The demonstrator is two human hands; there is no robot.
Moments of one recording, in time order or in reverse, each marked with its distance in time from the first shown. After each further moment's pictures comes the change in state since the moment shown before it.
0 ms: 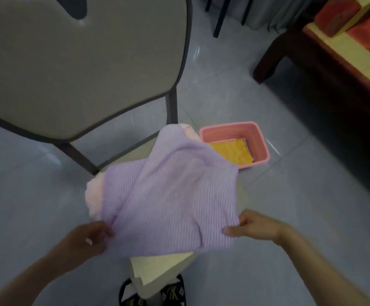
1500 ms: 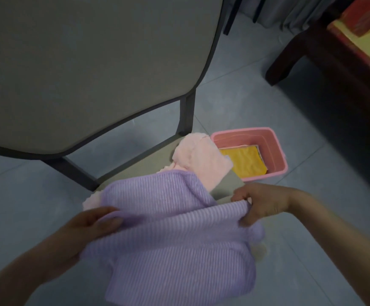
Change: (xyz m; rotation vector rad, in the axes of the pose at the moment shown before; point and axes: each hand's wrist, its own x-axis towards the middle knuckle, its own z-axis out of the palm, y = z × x) left_hand 0.073 0.030 -0.040 -0.704 -0.061 -0.028; right_hand 0.100 -0.066 -0.075 -0.329 -0.130 -0.242
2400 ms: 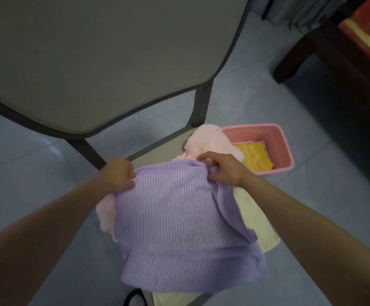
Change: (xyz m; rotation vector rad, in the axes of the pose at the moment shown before) left_hand 0.108 -0.001 -0.035 1.102 0.196 0.031; right_hand 0.104 -0.018 0.021 -0.128 0.560 -0.043
